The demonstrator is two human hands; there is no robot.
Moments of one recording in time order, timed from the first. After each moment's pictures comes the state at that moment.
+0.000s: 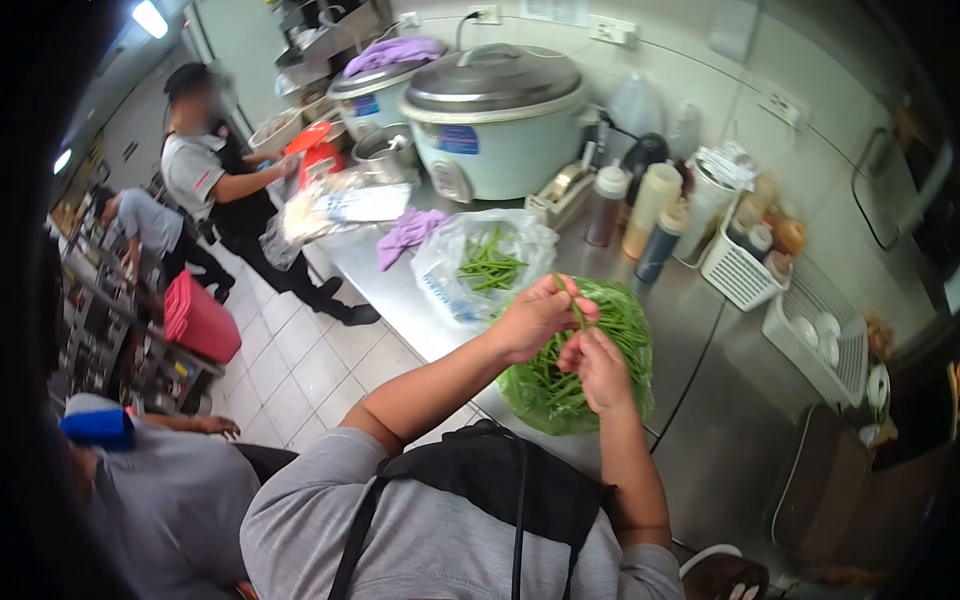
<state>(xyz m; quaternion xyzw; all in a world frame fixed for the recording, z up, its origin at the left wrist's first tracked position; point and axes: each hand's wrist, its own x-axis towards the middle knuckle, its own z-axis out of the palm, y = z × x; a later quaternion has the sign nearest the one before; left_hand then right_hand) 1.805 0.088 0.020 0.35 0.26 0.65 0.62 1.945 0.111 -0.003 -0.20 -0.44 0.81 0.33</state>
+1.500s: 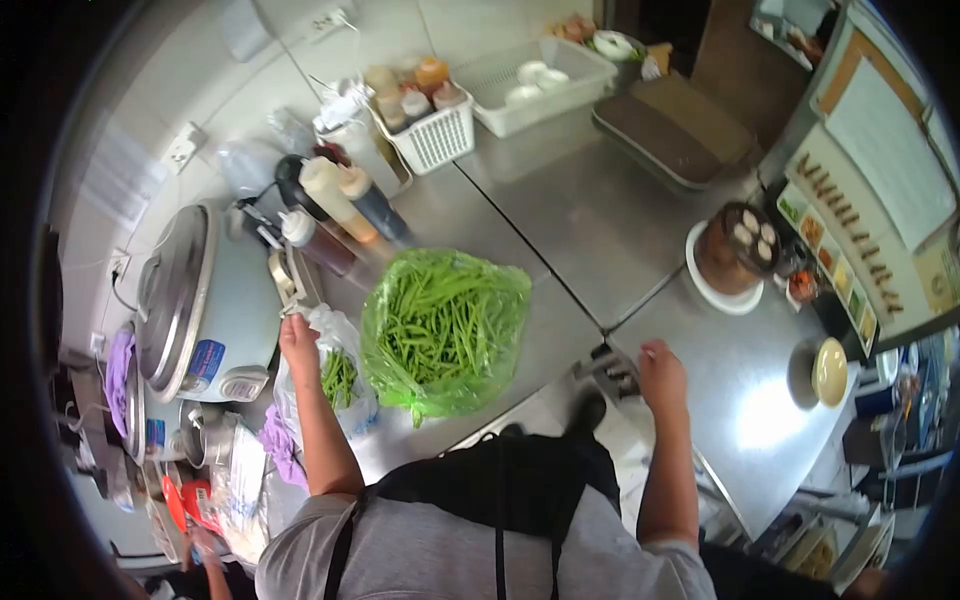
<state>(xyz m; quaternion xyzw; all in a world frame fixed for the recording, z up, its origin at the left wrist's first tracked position) 1.657 0.211 -0.033 0.63 0.54 0.49 0.29 2.051 -0.117 -0.059 -0.89 -0.33 0.09 0.31</state>
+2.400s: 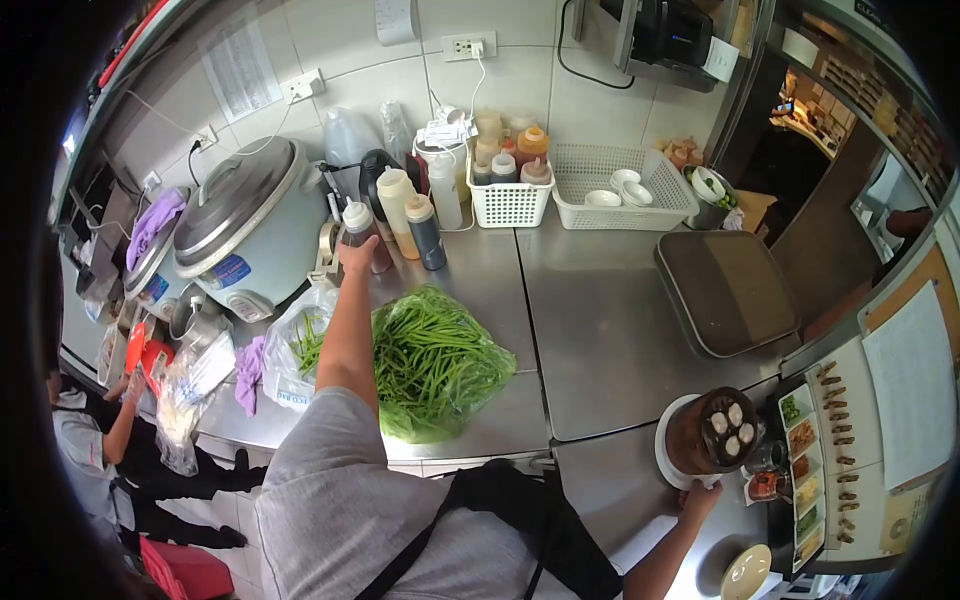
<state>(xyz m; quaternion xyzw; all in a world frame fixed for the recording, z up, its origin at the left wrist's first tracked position) 1.759 0.329 -0.036 0.36 0.77 0.49 0.19 2.293 -0.176 -0.124 -0.81 -0.01 0.19 0.55</state>
